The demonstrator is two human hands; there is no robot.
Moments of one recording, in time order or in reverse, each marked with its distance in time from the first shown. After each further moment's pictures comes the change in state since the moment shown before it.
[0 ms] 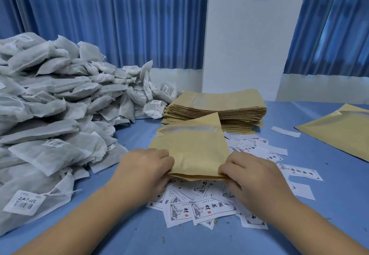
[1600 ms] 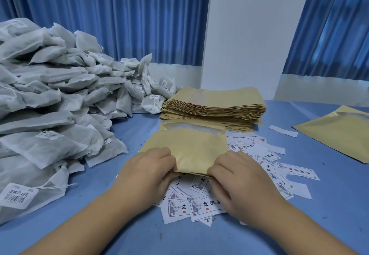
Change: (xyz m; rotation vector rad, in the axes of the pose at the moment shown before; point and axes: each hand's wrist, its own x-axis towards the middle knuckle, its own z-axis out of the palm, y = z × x) left_hand -0.007 0.014 0.011 -0.294 0.053 -0.114; right_hand 0.004 -0.014 0.008 0.016 -0.018 -0.086
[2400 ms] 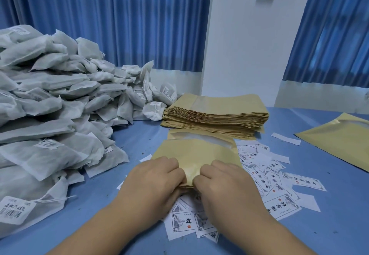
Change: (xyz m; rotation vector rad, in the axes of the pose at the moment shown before) left_hand 0.000 -0.001 0.004 0.086 0.076 0.146; right_hand 0.027 -0.035 0.009 -0.196 -0.089 0.026
